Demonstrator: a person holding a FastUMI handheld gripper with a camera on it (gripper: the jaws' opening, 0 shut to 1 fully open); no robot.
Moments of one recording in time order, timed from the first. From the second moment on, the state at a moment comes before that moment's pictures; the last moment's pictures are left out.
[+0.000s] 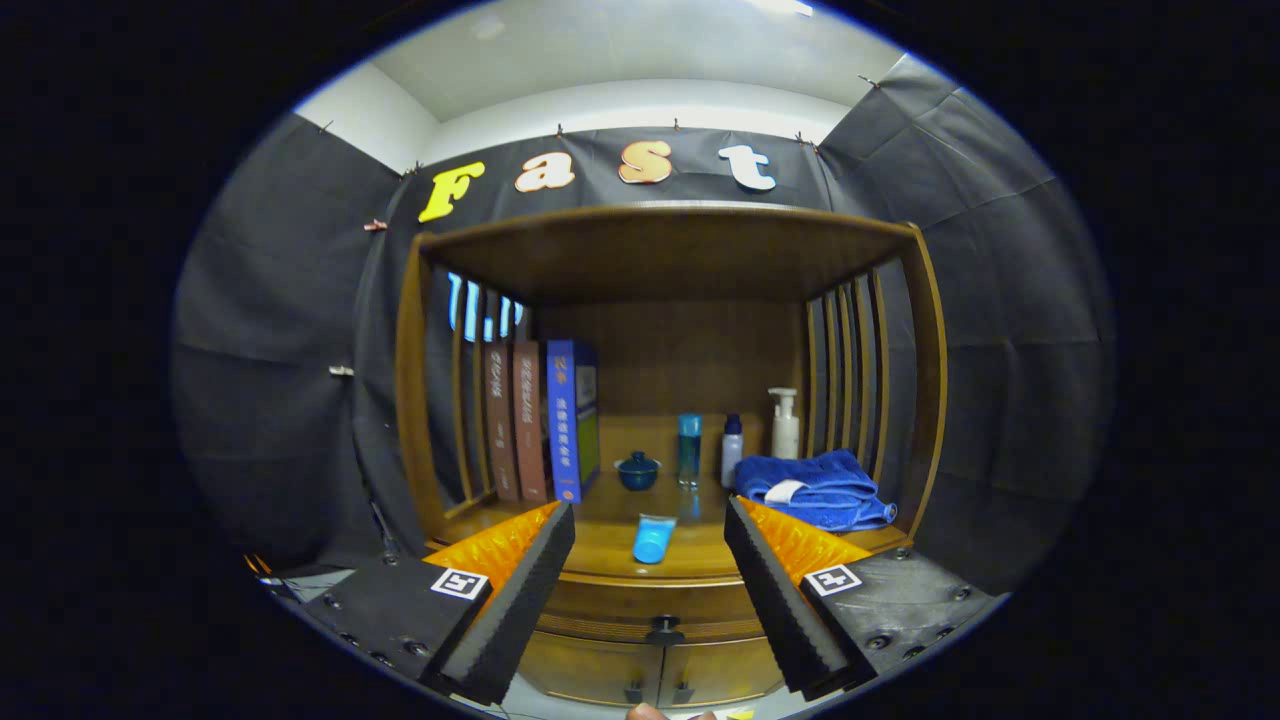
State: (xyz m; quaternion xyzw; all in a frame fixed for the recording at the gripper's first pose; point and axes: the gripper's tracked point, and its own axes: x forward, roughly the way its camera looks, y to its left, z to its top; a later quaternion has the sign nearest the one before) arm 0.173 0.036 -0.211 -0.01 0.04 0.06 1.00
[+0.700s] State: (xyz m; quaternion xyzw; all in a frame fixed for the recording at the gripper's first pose) arm 0.052 0.075 -0.030 0.01 -0.02 0.08 1.00
